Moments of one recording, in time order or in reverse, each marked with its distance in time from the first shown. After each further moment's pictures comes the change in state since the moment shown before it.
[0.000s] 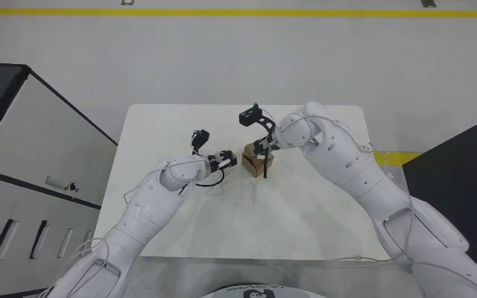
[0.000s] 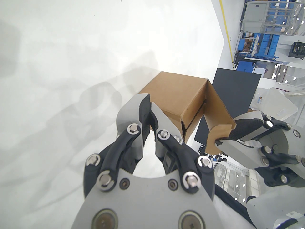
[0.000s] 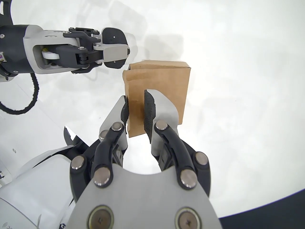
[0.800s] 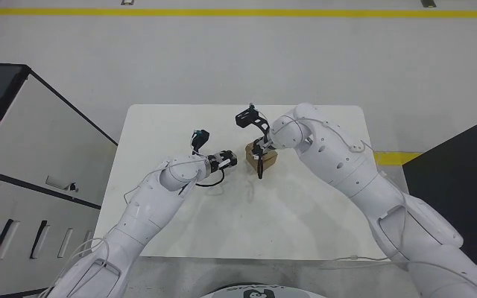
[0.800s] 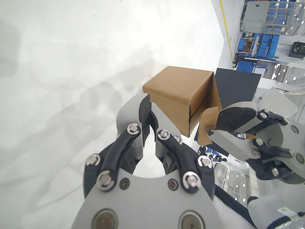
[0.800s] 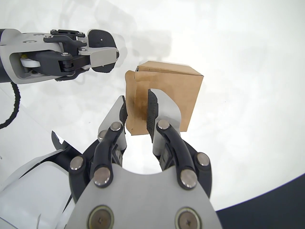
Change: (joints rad) left arm 0.000 0.000 0.000 0.000 0.000 0.000 0.000; right arm 0.019 -0.031 -0.037 0.024 -0.074 0.023 0.001
